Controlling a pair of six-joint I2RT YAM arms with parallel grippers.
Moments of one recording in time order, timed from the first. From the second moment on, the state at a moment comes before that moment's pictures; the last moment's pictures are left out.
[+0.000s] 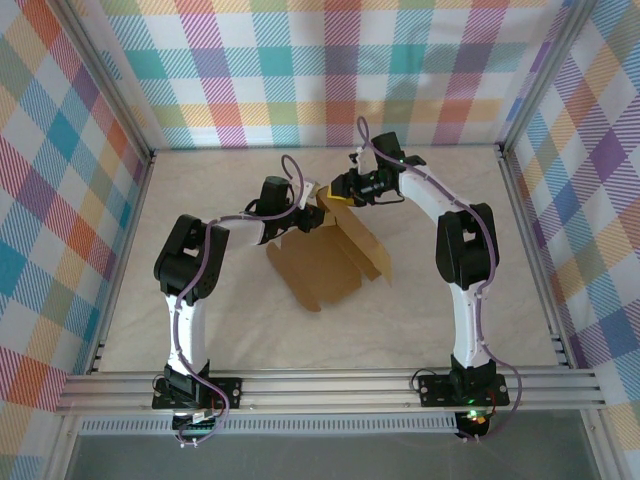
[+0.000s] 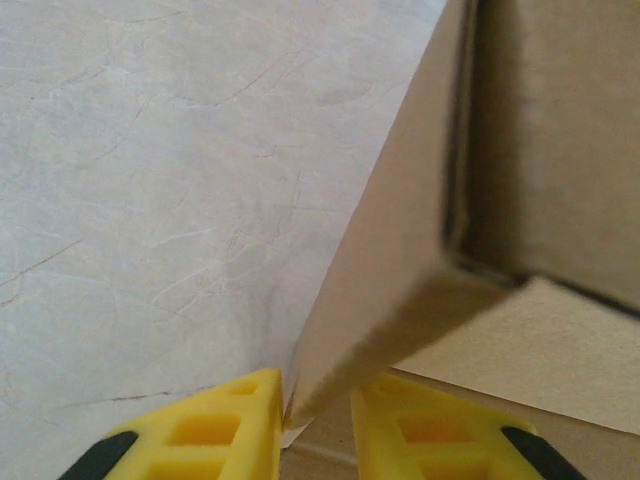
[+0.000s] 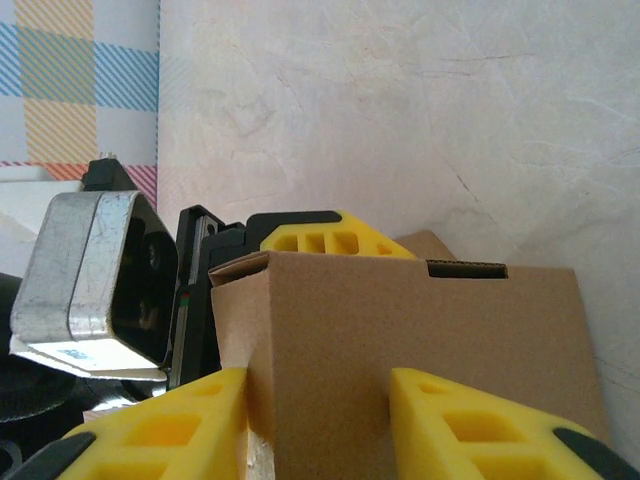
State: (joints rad) left arm -0.40 2.07 1.25 0.23 0.48 -0.06; right arm 0.35 2.18 1.84 -0.63 -0.79 0.46
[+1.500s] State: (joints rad) left arm -0.30 2.05 1.41 -0.02 0.70 0.25; right arm 0.35 2.17 1.81 -0.63 -0.85 0.34
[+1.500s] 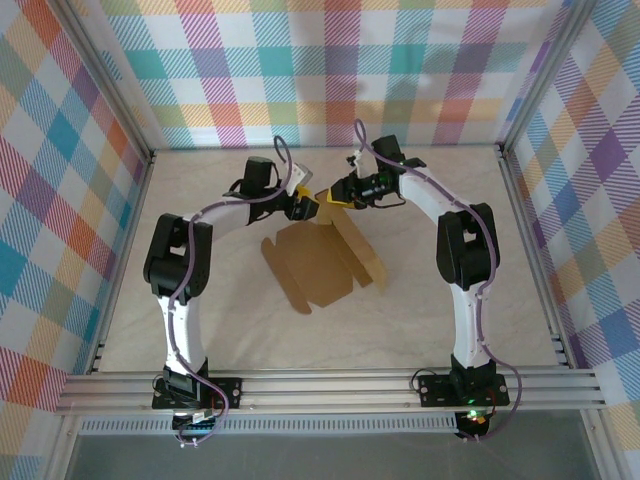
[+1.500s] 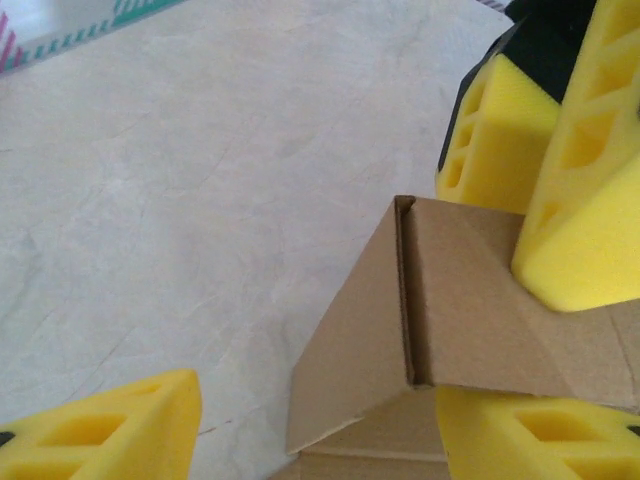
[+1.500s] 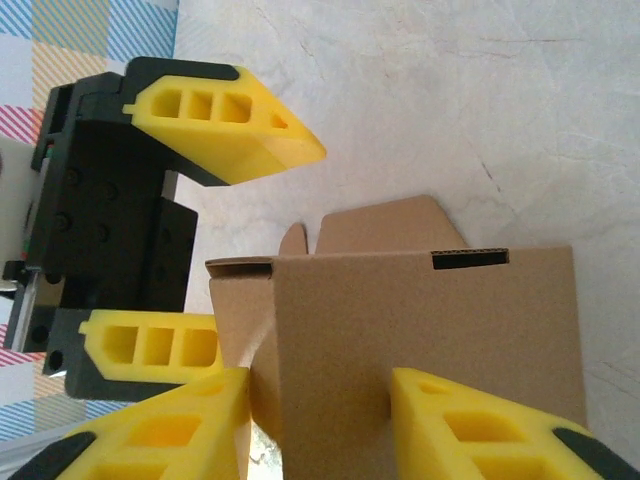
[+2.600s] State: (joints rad) left arm -0.36 2.08 1.34 0.03 0.62 0.28; right arm 0.35 2.17 1.75 -0.54 -0.92 0.38
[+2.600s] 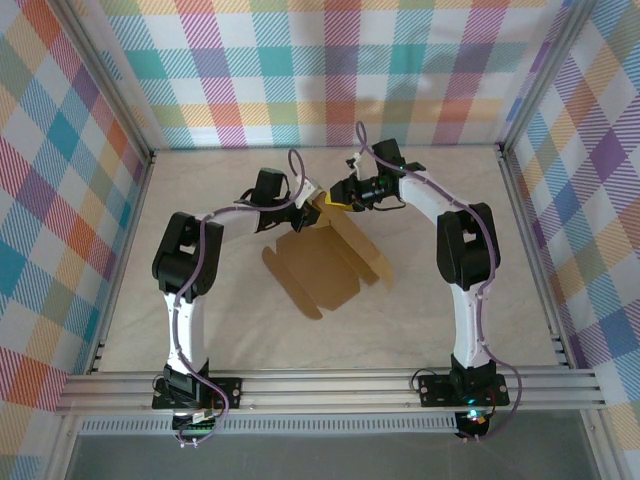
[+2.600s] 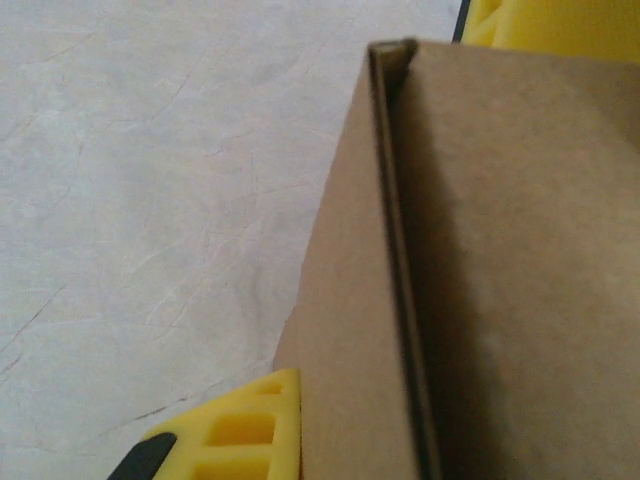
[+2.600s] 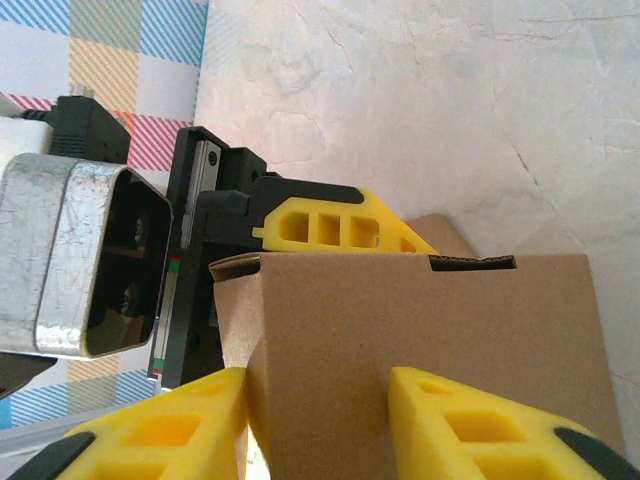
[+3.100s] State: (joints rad) left arm -0.38 2.02 1.23 0.16 0.49 0.16; right arm 0.35 2.10 1.58 -0.32 -0.93 0.52
